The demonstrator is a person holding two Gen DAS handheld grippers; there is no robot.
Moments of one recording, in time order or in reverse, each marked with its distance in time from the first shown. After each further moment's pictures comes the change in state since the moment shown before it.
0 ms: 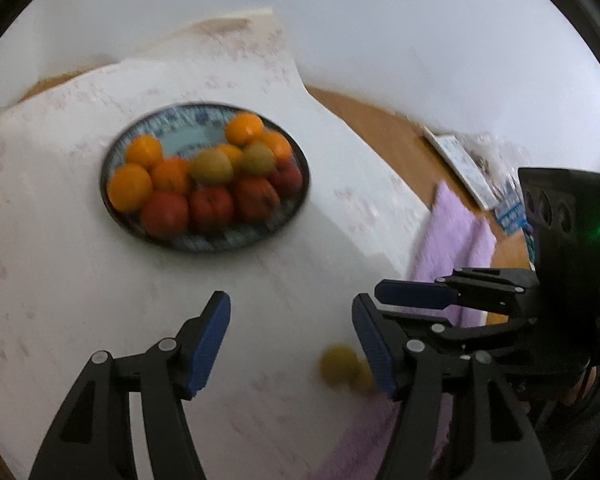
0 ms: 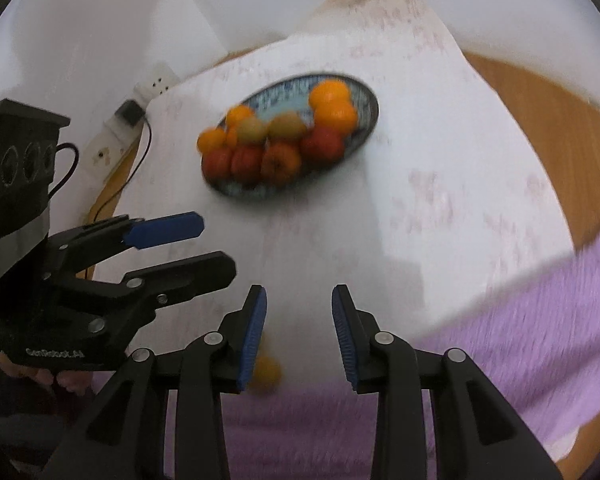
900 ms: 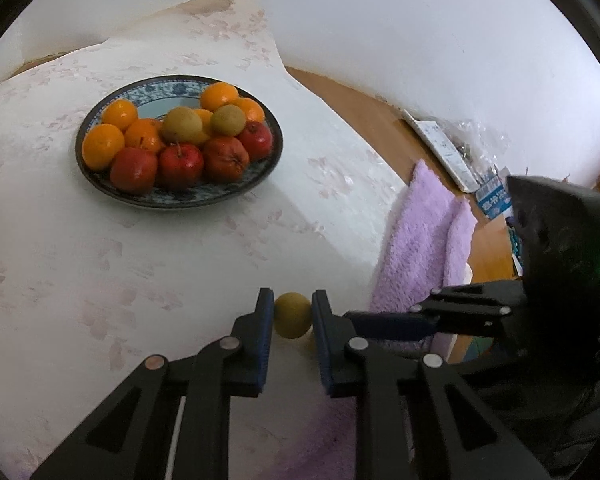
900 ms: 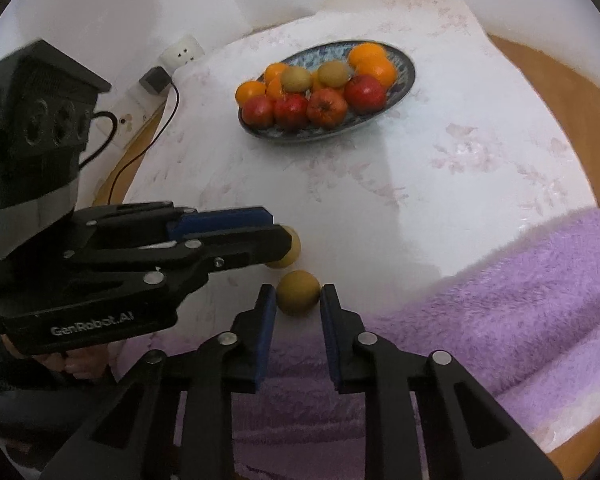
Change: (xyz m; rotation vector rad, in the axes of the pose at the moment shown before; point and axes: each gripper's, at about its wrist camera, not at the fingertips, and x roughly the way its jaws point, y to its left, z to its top) left arm 0.002 -0.004 -0.018 -0.018 0.023 -0.073; right arm 0.015 0.024 -0.018 -0.049 0.067 0.054
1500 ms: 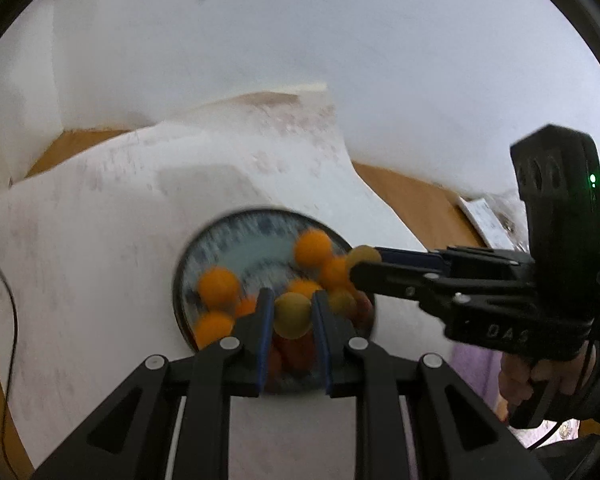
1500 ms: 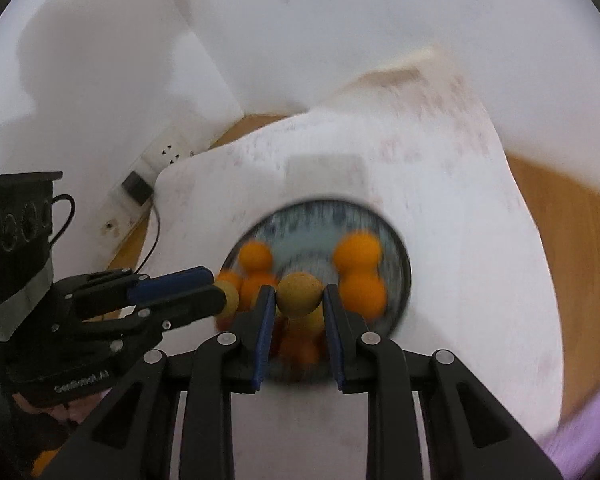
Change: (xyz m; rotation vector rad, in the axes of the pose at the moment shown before) left arm -0.028 0.059 0.110 -0.012 -0.163 0.147; right arm -0.004 -0.019 0.163 -0.057 -0.189 -0.035
